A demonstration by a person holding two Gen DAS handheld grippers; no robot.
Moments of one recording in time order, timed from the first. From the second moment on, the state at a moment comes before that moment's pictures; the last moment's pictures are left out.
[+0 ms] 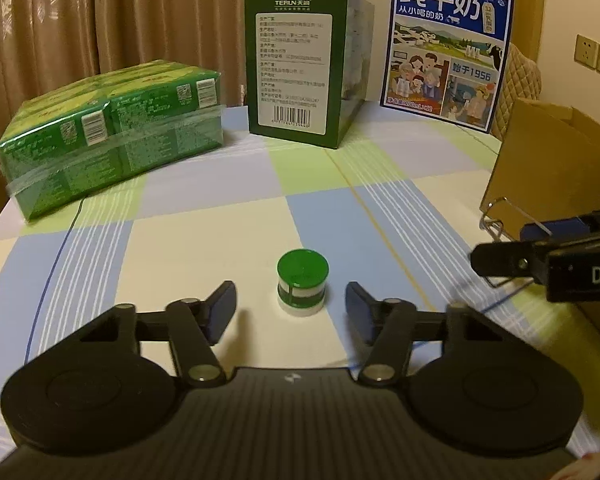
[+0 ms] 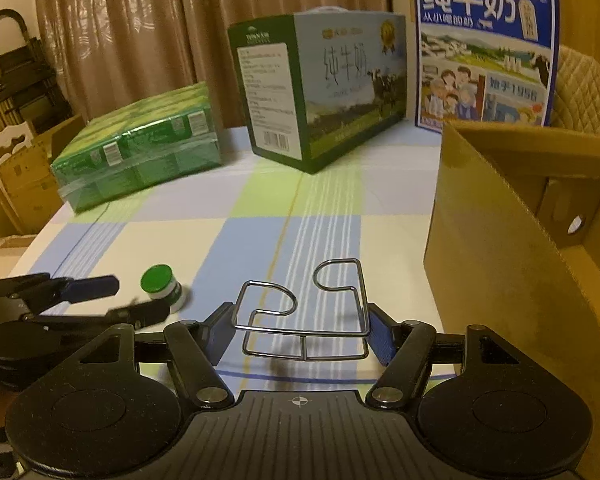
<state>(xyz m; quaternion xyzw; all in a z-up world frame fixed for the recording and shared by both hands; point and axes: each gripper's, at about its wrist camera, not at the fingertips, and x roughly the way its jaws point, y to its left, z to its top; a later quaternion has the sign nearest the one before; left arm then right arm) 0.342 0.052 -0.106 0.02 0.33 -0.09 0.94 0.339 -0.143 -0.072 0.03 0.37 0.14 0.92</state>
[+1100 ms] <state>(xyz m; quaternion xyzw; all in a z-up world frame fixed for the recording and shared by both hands) 0.280 0.045 -0.051 0.00 0.31 -0.07 0.95 0.294 -0.144 -0.037 0.01 0.35 0.16 0.92</state>
